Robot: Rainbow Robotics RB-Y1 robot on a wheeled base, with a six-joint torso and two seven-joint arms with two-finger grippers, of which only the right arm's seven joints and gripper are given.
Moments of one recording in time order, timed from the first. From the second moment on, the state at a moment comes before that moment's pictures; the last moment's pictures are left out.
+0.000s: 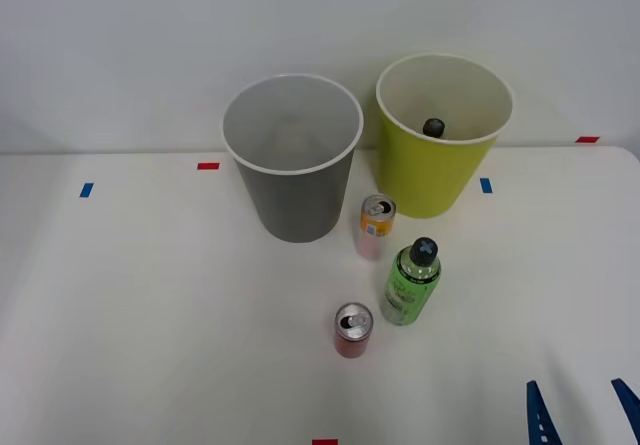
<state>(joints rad) 0.98 -0.14 0.03 -1.89 0.25 -0.84 0.98</state>
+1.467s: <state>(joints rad) 0.97 -0.18 0.02 -1.89 0.27 -0.85 0.96</state>
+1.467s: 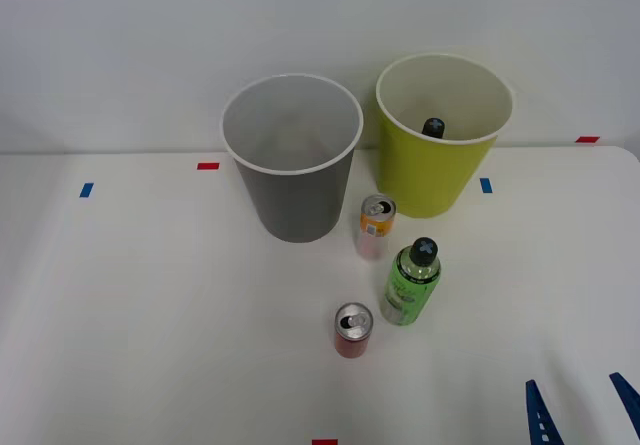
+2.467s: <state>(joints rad) 0.97 -0.19 0.00 -1.89 0.27 -0.87 0.97</state>
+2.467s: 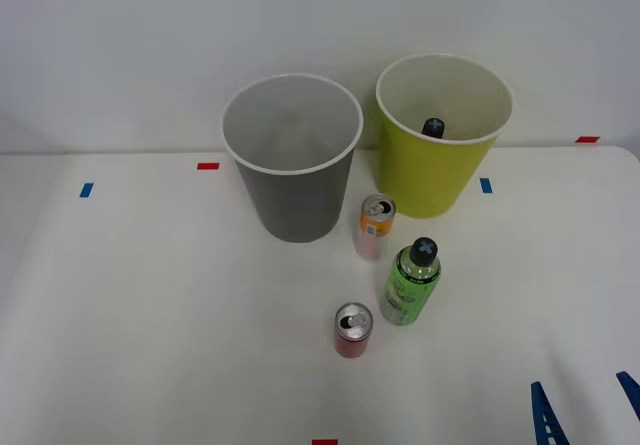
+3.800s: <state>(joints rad) 0.97 -0.19 0.00 -1.89 0.27 -0.87 0.97</state>
